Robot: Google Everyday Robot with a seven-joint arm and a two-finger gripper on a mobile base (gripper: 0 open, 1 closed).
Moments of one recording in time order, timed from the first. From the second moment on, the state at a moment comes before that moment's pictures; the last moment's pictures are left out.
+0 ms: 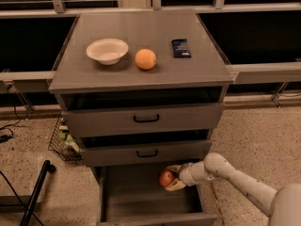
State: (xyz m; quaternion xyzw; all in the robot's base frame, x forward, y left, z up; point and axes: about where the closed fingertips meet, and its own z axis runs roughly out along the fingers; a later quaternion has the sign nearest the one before) arm 0.586 -0.108 0.303 -0.65 0.64 0.22 0.35
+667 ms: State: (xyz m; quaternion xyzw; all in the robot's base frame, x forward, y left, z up) arm 0.594 -0.111 0.232 -0.64 0.65 0.22 0.34
